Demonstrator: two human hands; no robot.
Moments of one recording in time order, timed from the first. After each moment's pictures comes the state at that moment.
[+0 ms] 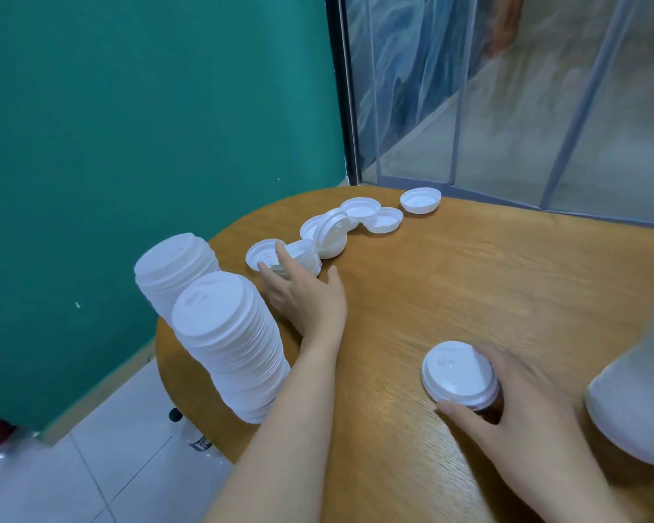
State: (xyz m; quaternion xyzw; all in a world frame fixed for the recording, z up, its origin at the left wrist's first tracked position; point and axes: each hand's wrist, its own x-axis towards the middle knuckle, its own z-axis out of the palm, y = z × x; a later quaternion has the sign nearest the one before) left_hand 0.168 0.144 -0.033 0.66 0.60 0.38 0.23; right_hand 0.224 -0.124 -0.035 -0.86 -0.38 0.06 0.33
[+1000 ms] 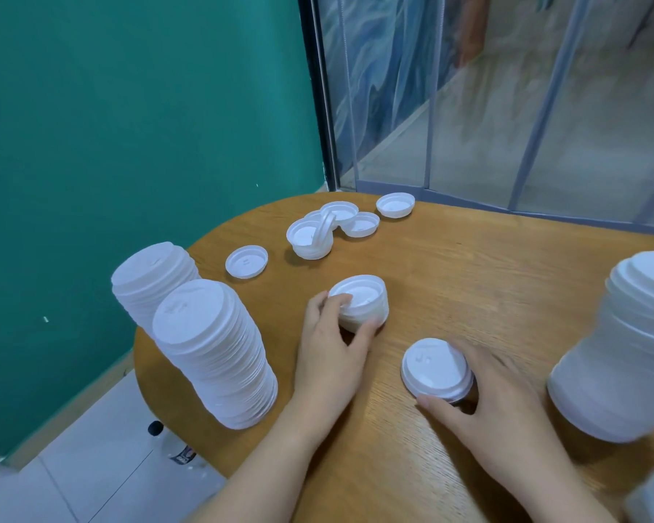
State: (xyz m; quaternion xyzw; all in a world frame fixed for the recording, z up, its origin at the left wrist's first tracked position) left_hand 0.120 0.060 -0.026 0.82 0.37 0.28 0.34; right_hand 0.224 -0.129 -0.031 -0.86 -0.38 0.07 0.34
